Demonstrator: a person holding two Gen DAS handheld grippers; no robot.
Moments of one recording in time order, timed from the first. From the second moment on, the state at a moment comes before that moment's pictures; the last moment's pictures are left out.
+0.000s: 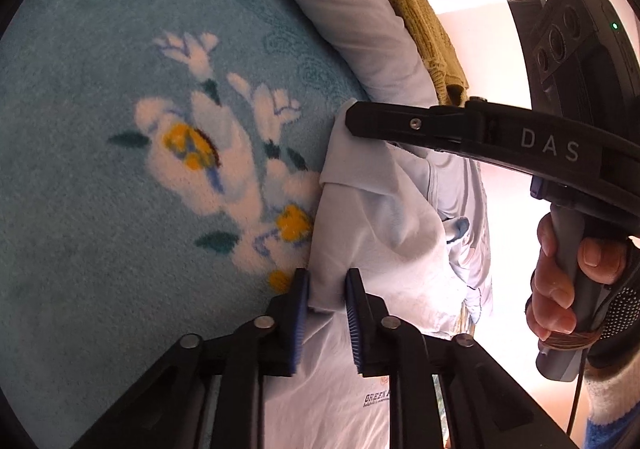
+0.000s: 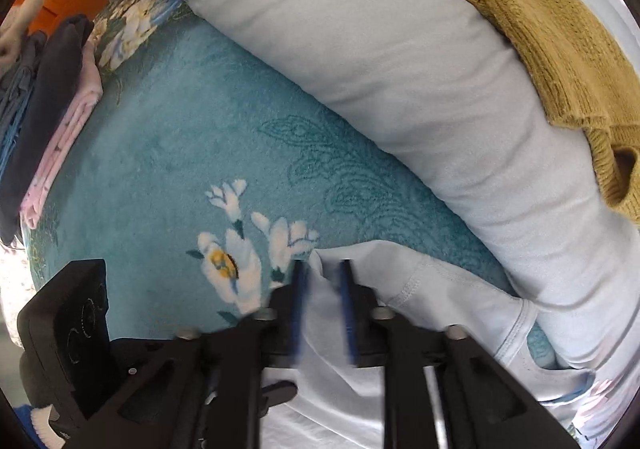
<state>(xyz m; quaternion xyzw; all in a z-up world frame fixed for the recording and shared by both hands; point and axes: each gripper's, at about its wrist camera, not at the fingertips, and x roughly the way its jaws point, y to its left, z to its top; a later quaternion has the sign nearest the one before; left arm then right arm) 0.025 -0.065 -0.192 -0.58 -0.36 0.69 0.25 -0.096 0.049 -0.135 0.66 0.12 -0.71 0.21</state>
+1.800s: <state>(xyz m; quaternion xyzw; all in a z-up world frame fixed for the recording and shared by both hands) 0.199 -0.126 -0.129 -0.70 -0.10 0.68 0.20 0.341 0.342 -0.126 0.56 -0.34 -0.75 0.03</state>
